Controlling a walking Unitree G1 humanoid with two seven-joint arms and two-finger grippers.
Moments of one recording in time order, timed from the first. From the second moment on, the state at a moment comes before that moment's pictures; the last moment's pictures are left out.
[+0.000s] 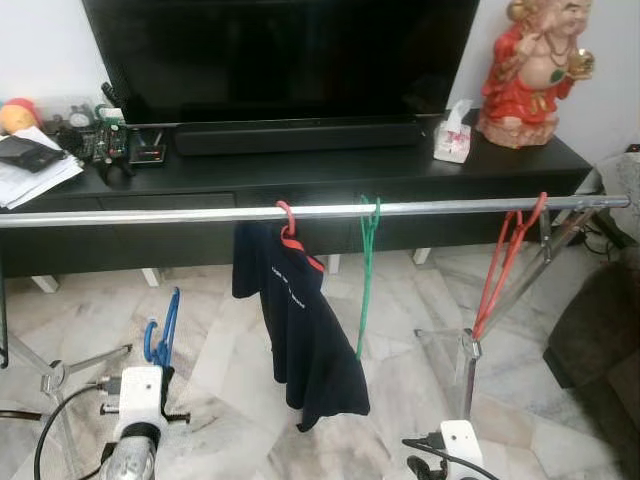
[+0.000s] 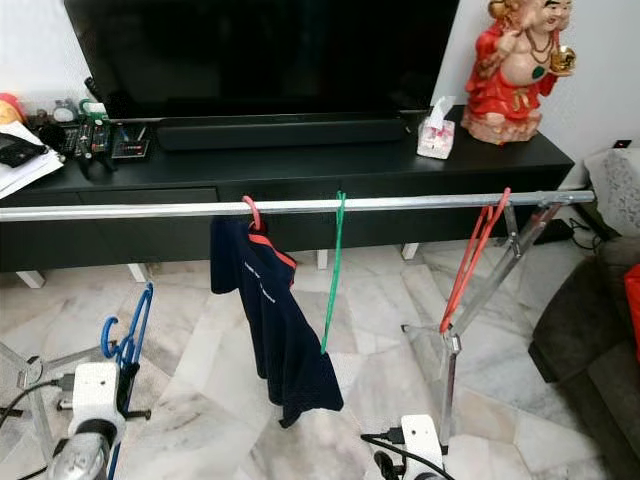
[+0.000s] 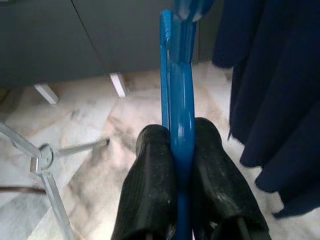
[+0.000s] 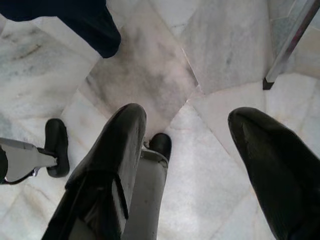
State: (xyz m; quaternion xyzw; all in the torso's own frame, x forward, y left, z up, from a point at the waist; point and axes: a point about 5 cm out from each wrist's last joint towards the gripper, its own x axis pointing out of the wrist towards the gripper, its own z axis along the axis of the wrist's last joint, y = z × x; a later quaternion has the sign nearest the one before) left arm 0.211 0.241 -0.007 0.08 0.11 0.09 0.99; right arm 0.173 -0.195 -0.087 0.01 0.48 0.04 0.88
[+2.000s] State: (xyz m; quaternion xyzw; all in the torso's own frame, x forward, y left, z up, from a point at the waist) left arm 0.210 0.209 0.019 0.07 0.08 0.04 0.99; right arm 0.181 -0.188 -0.084 -0.01 0.47 0.05 0.88
